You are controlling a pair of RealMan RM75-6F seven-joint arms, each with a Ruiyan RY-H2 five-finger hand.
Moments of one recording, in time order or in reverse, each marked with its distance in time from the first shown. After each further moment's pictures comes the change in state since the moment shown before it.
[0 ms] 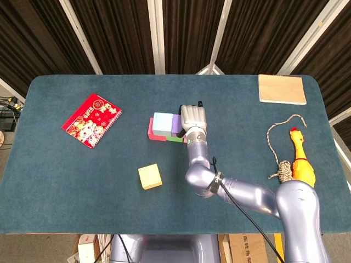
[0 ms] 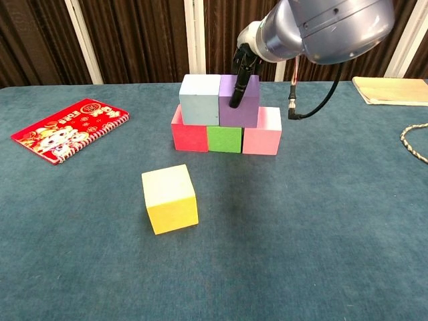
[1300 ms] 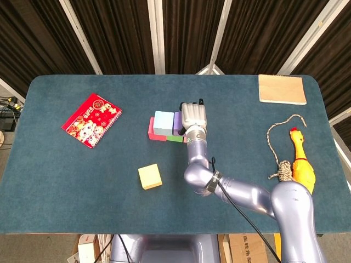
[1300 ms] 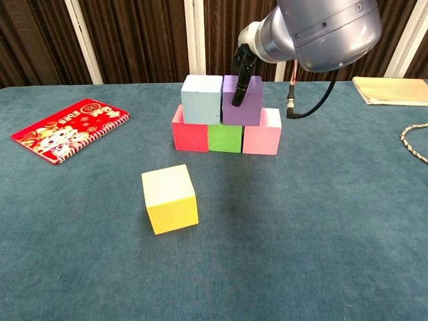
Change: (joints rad) left arm -0.001 -0.002 0.001 0.003 0.001 -0.001 0.004; right arm 0.010 -0.036 -0.005 0.070 -0.034 -0.002 0.004
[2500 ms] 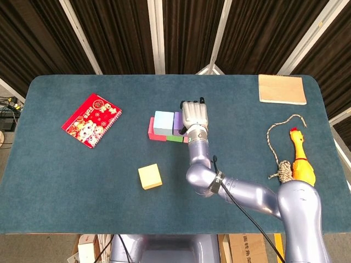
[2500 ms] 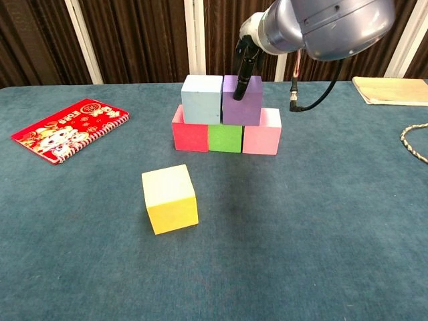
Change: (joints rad) left arm 0.000 0.000 0.002 -0.005 0.003 -0.002 -0.003; right arm -0.017 0.047 0.022 -0.084 0.010 0.027 -0.018
